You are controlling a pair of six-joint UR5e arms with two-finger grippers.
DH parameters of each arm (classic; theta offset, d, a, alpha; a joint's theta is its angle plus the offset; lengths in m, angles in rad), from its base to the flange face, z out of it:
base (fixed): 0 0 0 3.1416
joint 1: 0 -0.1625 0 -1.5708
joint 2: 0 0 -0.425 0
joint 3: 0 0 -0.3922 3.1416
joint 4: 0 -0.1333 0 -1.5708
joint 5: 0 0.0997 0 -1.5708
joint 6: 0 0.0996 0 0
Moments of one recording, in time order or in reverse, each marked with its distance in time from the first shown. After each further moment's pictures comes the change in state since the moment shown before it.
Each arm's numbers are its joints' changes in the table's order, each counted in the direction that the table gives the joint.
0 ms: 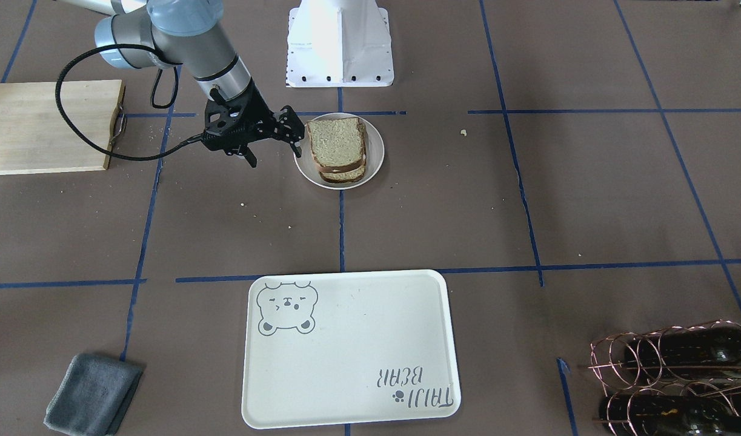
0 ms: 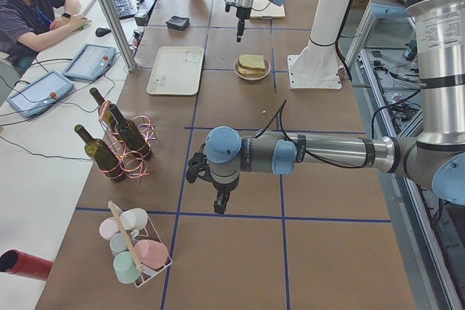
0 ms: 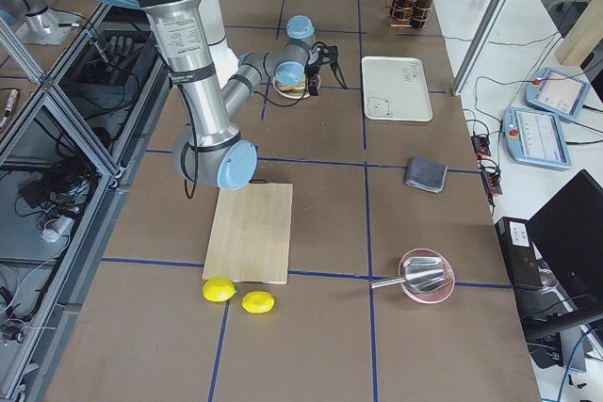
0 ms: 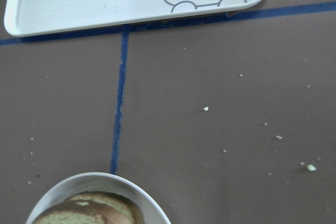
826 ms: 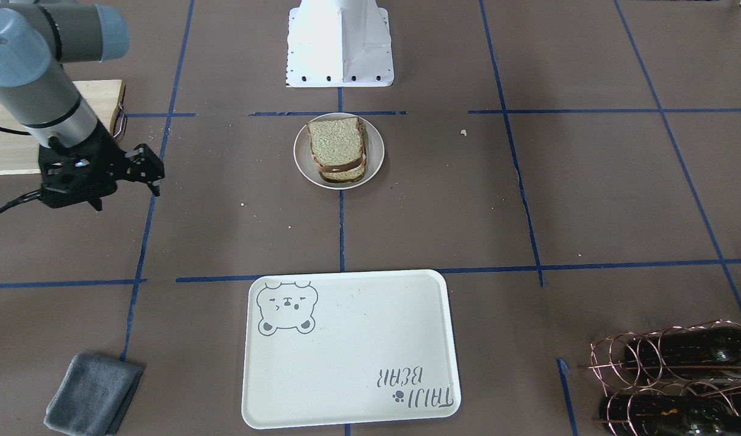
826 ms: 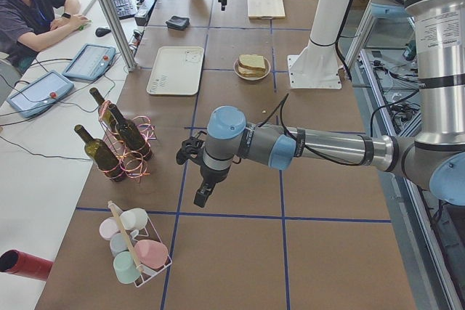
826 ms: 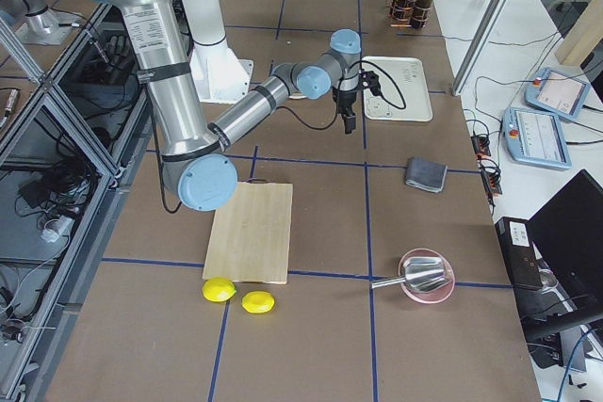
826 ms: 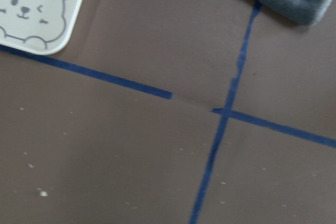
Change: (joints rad) left arm -0.003 -0.011 -0.025 0.225 0.185 -0.002; right arm -0.415 -0.162 0.014 0.276 0.252 -0.729
